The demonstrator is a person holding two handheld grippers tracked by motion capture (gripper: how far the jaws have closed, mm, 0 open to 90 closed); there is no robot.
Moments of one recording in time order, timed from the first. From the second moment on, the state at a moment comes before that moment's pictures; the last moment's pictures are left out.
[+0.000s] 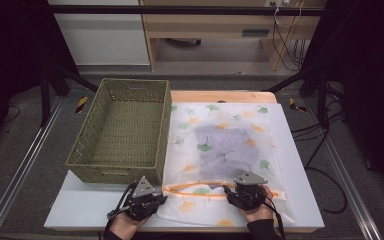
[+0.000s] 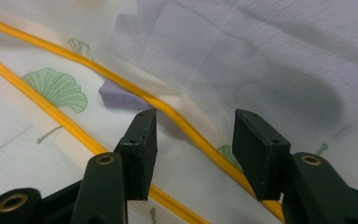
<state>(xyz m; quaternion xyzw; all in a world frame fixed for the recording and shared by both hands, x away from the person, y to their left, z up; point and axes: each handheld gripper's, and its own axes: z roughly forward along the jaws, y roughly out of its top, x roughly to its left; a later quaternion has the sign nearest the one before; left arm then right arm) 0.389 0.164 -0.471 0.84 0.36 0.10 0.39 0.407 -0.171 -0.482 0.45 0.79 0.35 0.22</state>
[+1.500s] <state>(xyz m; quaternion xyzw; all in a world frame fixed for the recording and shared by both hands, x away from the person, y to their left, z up) 0.393 0.170 -0.474 0.83 0.39 0.10 0.37 0.380 -0.282 -0.463 0.56 0.71 0.33 0.27</state>
